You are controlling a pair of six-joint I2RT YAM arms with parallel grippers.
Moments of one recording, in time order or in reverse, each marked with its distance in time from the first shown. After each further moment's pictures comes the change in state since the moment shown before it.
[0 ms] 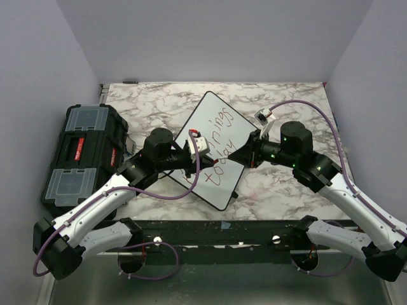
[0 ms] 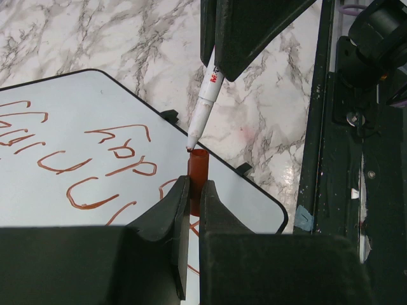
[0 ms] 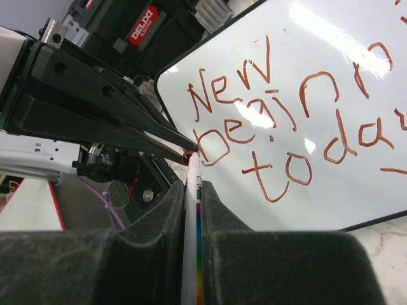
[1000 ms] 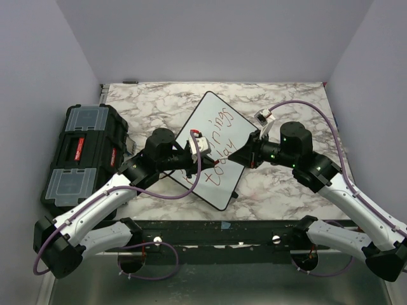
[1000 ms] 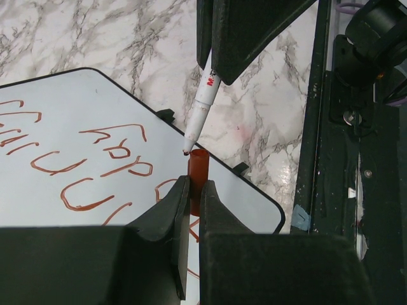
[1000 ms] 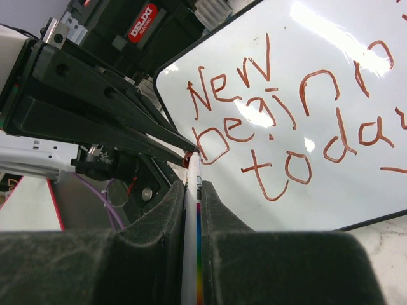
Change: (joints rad) left arm -0.002 0.011 0.002 -0.001 0.000 -0.005; right arm 0.000 -0.001 -0.005 0.000 -0.005 -0.005
